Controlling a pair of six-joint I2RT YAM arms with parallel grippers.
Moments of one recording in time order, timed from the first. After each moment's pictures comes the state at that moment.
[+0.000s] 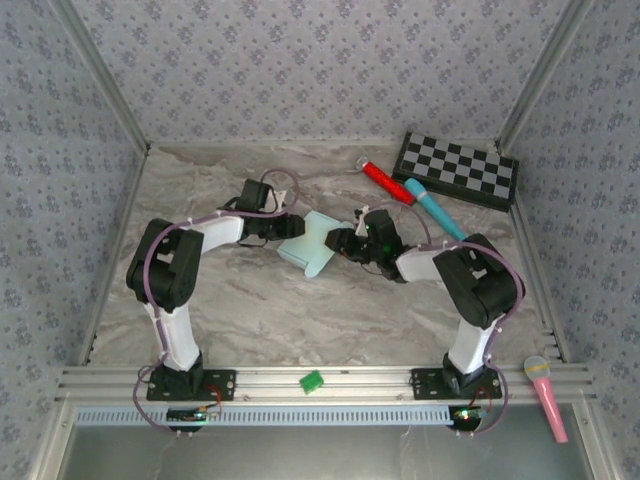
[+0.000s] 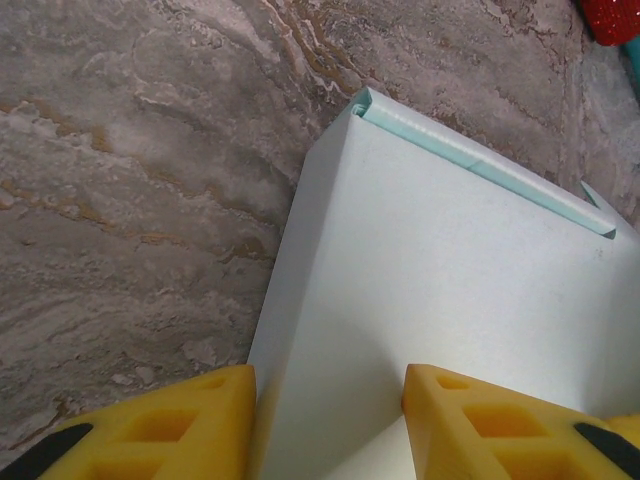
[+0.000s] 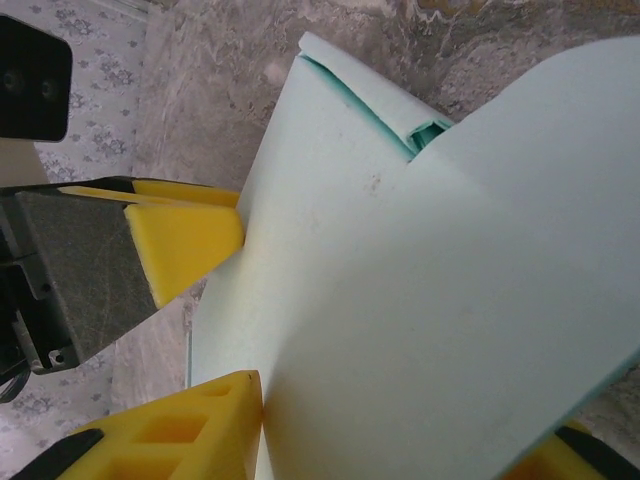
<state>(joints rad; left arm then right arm) -0.40 1.89 1.12 -0.14 0.51 -0.42 0.54 1.77 0.75 0.49 -0.40 0.90</state>
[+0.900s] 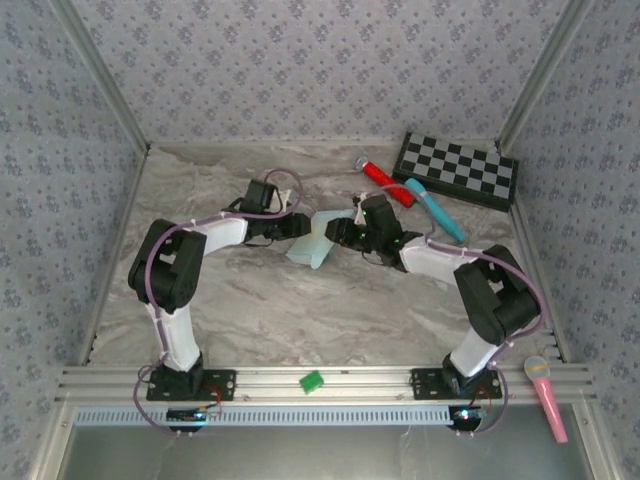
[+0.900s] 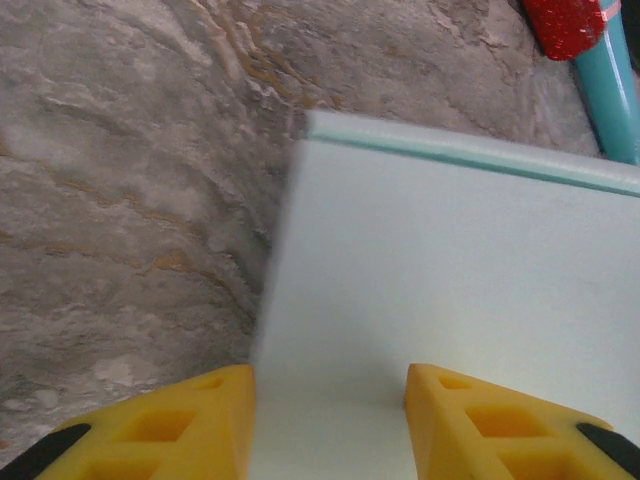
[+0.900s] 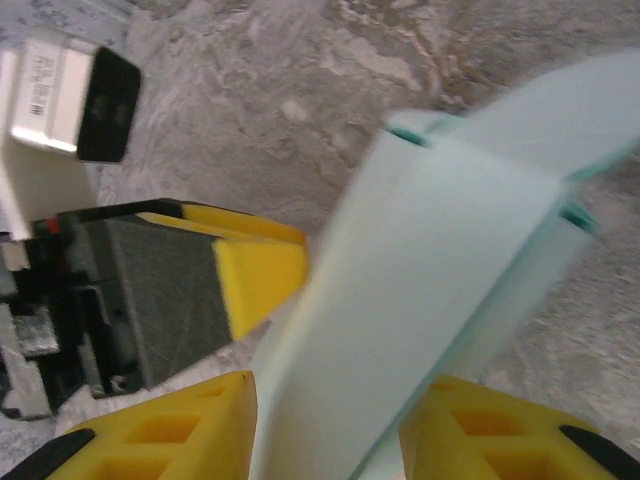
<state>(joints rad) -0.43 1.89 1.12 -0.08 0.55 -0.50 0.56 1.64 0.89 0.17 -0.30 0.77</state>
